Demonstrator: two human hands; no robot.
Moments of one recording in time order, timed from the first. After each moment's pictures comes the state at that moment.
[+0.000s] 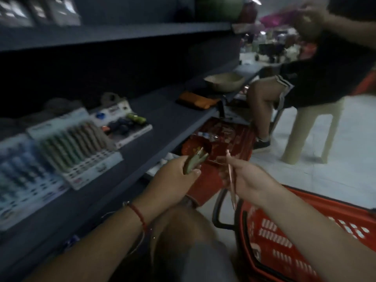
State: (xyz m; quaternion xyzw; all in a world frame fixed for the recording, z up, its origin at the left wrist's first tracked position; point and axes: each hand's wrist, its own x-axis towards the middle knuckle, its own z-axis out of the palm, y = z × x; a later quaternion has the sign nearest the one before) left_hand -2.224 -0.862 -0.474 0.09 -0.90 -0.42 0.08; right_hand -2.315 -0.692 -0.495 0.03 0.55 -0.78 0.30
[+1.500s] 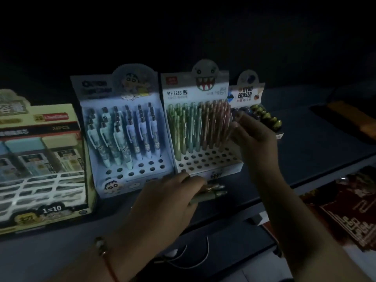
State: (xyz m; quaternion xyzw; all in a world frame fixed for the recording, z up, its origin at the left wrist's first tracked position) left_hand -2.125 -1.101 -0.523 0.22 -0.95 -0.09 0.20; right_hand -2.341 -1.064 -0.502 -0.42 0.63 -0.65 0.09
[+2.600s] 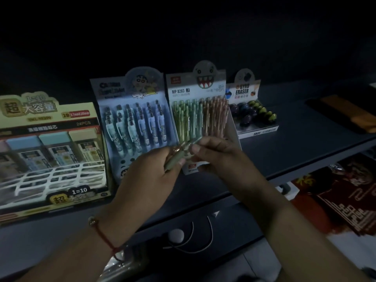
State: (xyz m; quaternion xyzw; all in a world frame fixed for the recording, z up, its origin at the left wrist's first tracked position) left_hand -2.091 -1.101 -0.498 0.33 -0.86 -0.25 0.31; right_hand -2.250 -1.028 -0.483 -0.42 0.57 -0.58 0.40
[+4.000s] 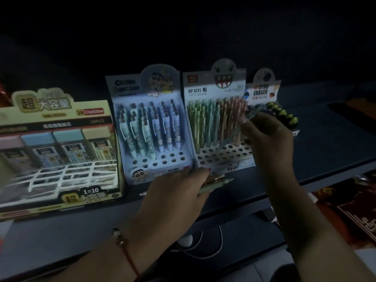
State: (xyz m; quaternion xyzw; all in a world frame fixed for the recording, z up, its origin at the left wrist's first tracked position) left_hand -2.098 -1.088 -0.509 0.28 -0.93 -0.07 0.22; right_hand -2.296 -1.051 -0.489 -0.39 0.63 -0.67 0.08
